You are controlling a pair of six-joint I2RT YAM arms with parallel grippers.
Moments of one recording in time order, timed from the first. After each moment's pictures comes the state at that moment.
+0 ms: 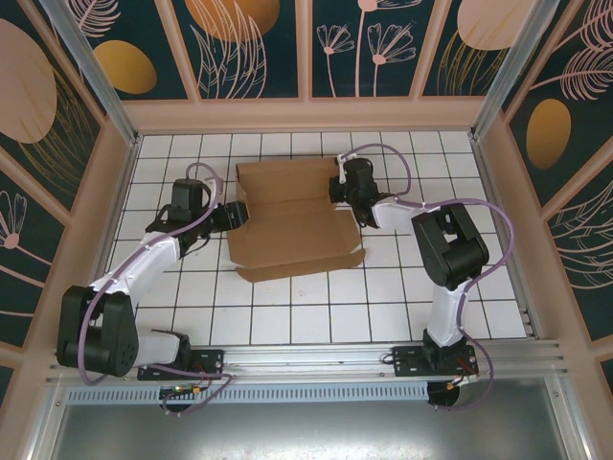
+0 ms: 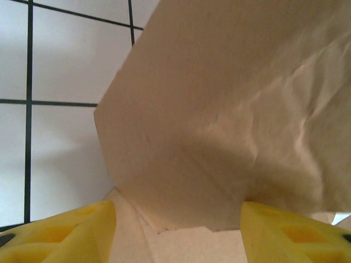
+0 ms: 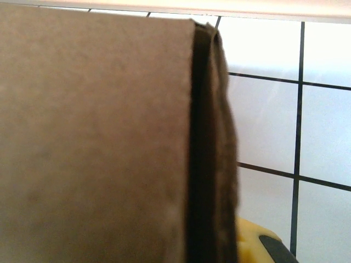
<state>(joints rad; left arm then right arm) -0.20 1.32 0.80 -0.23 0.33 -0.41 0.48 1.92 1.12 0.23 0.06 0.17</state>
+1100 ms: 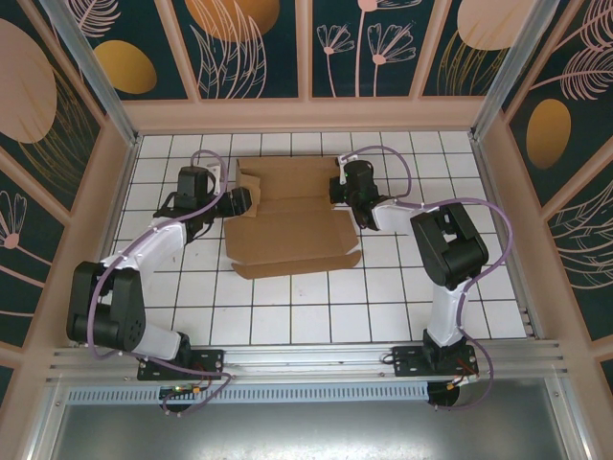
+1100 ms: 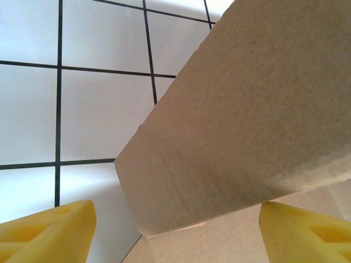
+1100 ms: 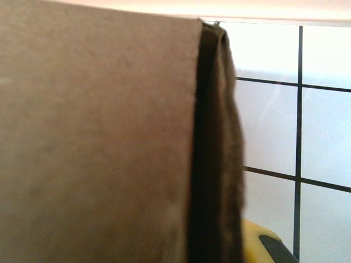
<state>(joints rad) -0.20 1.47 0.89 -0.13 0.23 -0.34 0.49 1.93 1.10 0.29 0.06 0.18</state>
